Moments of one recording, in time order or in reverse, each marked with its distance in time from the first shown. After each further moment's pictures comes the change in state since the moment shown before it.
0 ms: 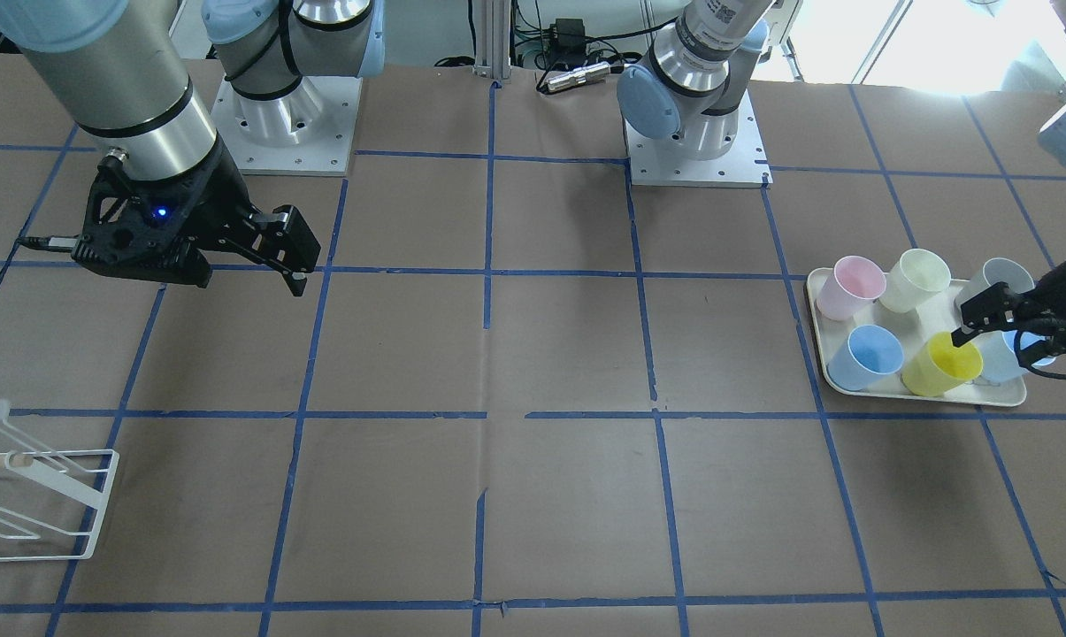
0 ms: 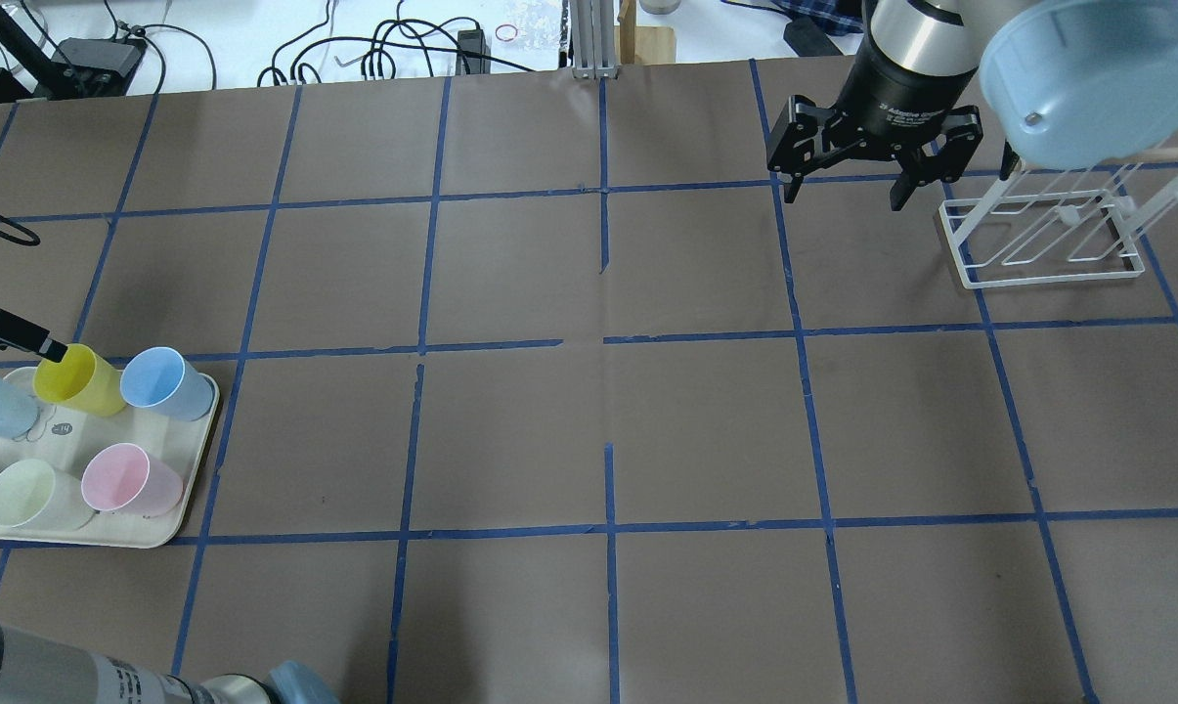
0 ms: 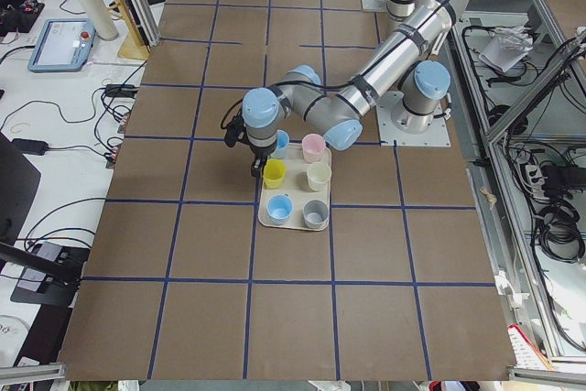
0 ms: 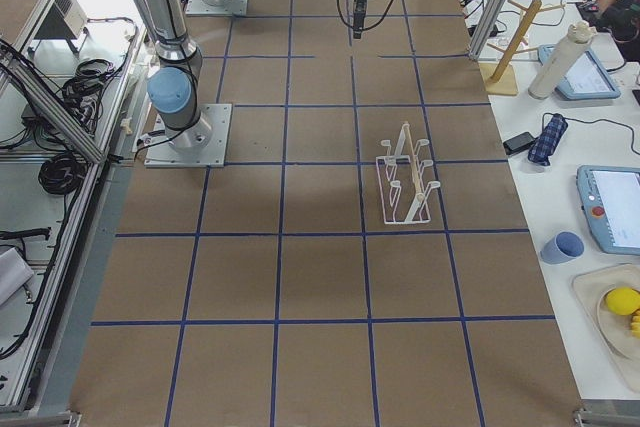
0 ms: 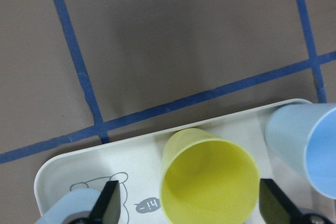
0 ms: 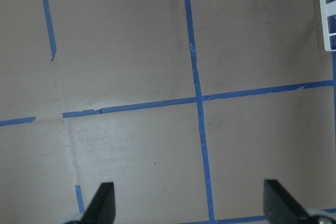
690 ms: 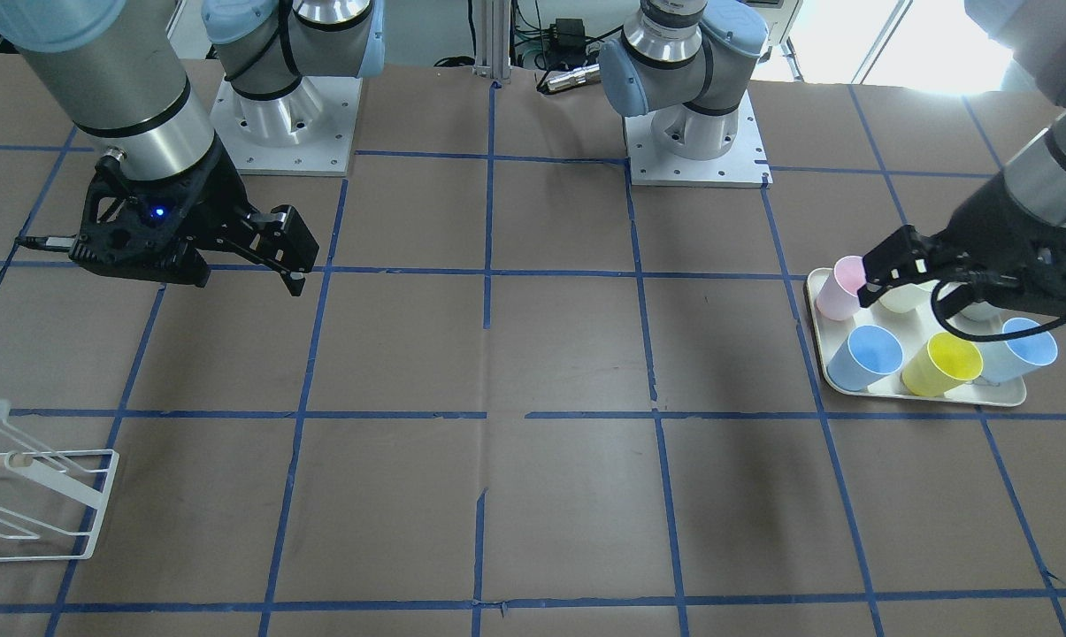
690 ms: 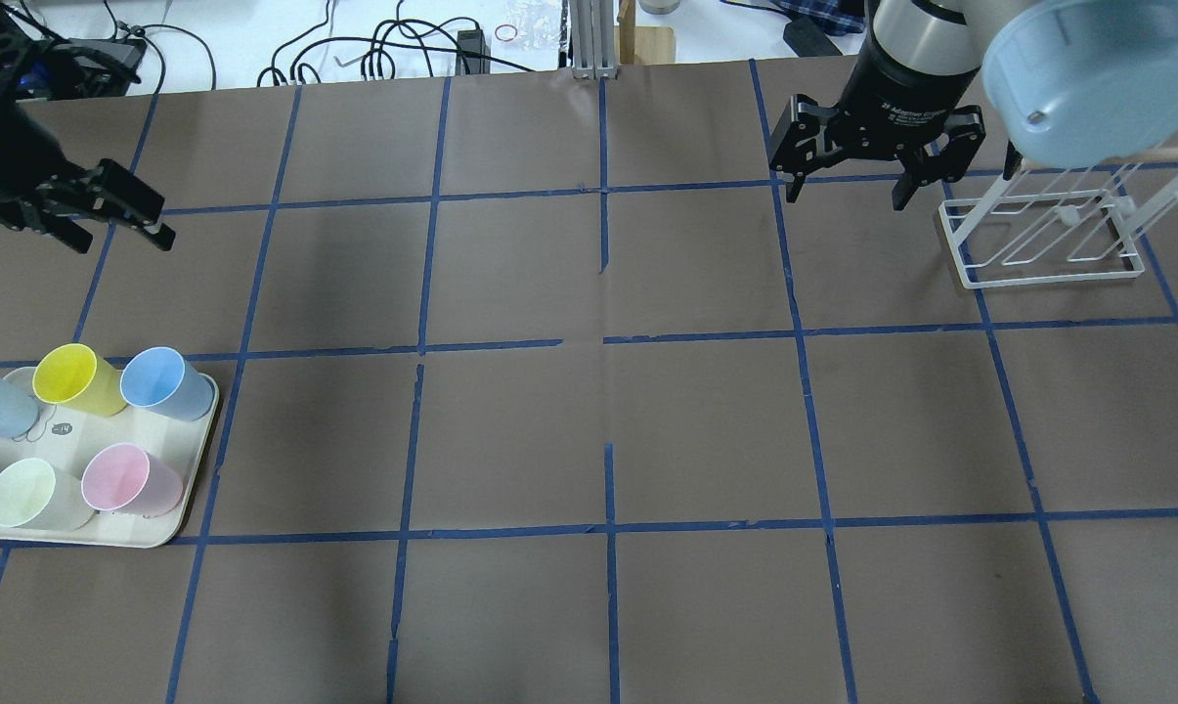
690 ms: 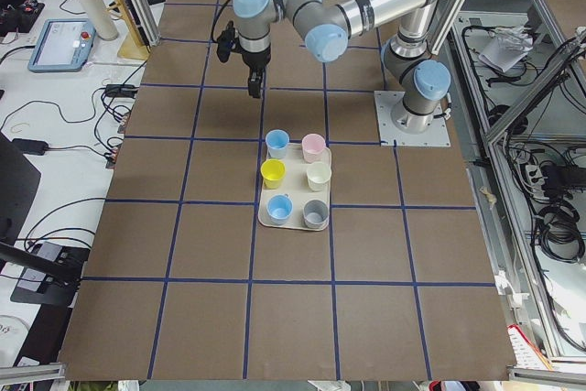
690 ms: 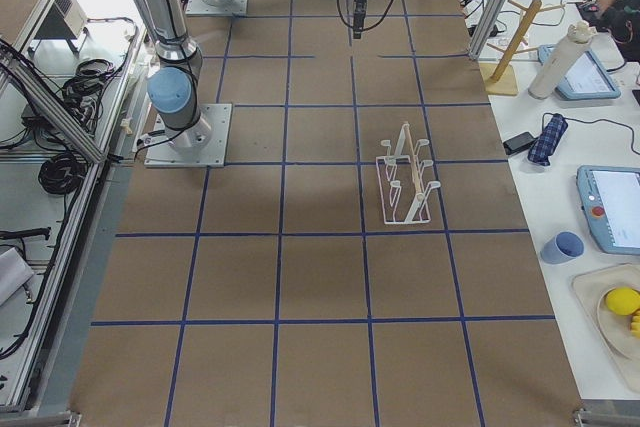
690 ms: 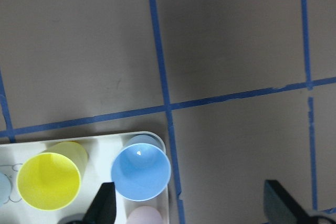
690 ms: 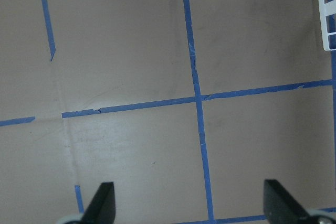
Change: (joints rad) left arm -0.348 0.168 0.124 -0.267 0.016 -0.538; right arm -0.002 -0.001 0.000 0.002 0.000 0.000
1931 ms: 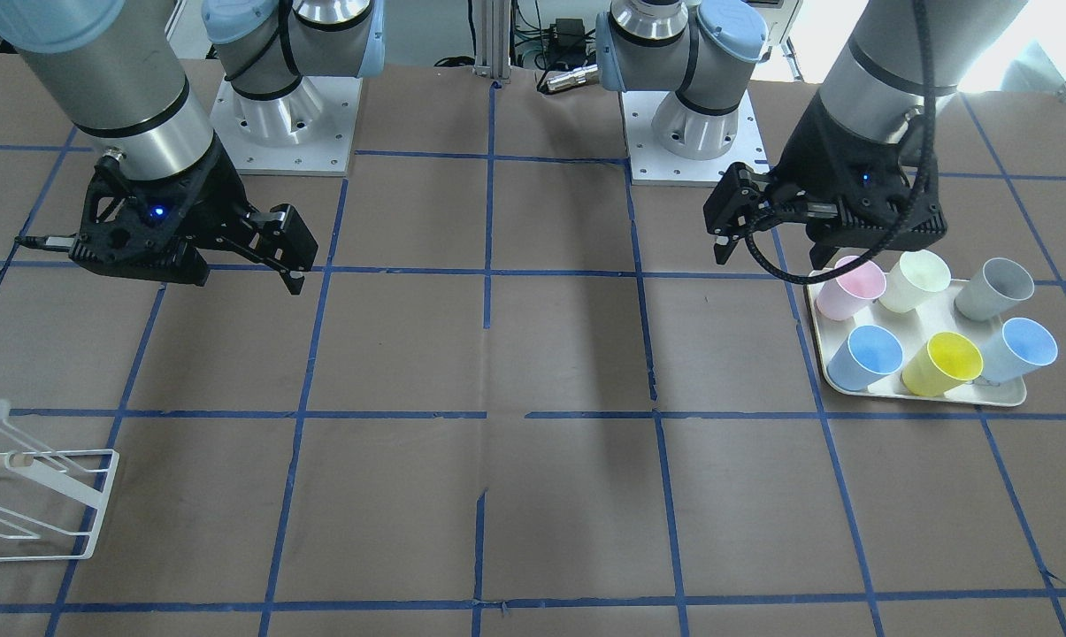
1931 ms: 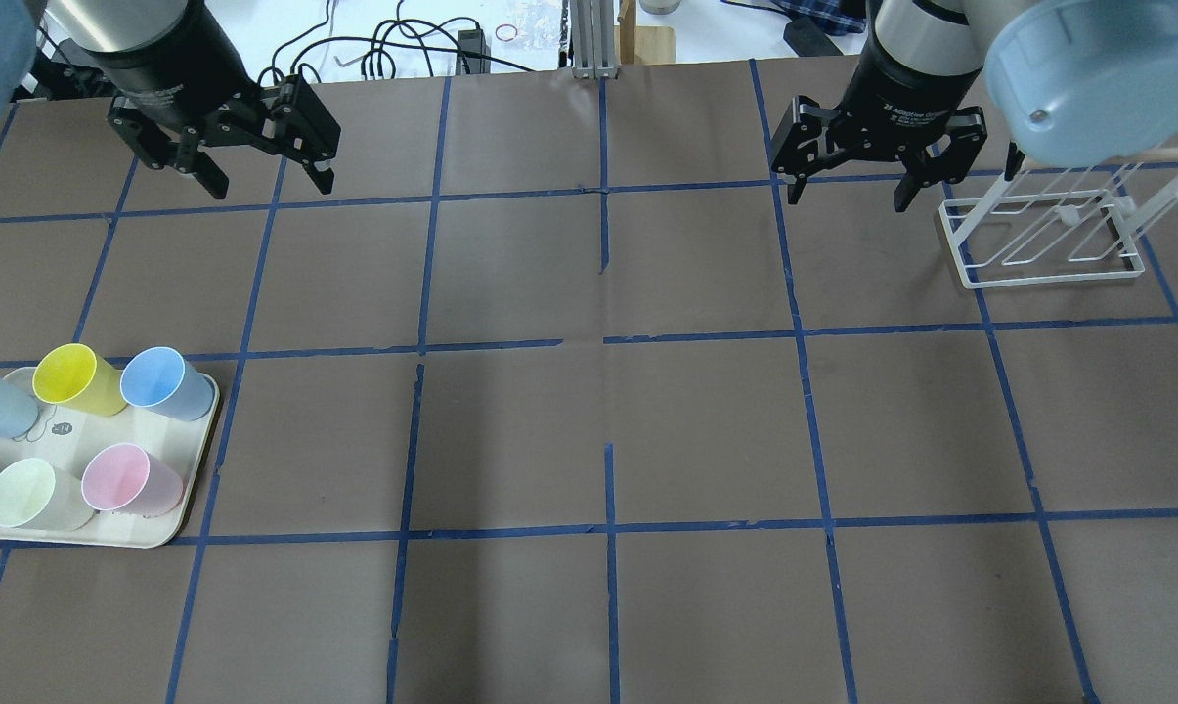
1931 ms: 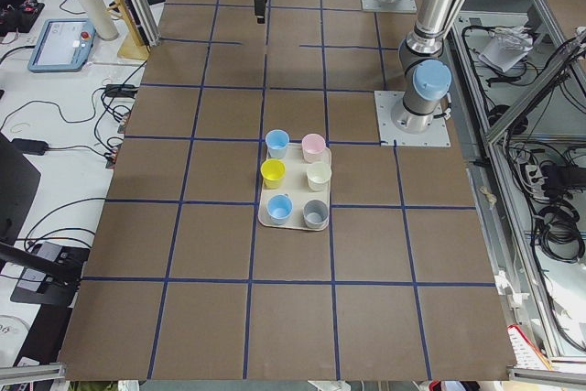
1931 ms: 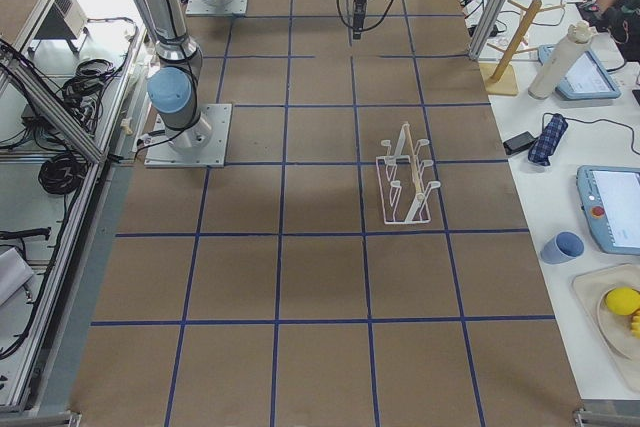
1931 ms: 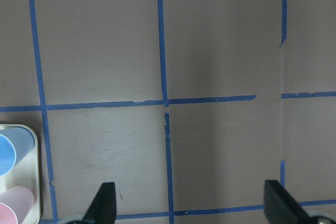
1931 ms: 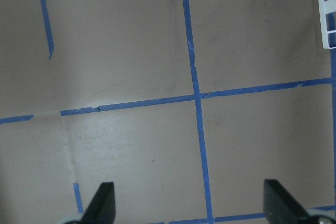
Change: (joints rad) left arm -0.291 0.012 0.134 -0.112 0.056 -0.334; right arm -0.002 0.000 0.000 0.008 -0.001 -0.004
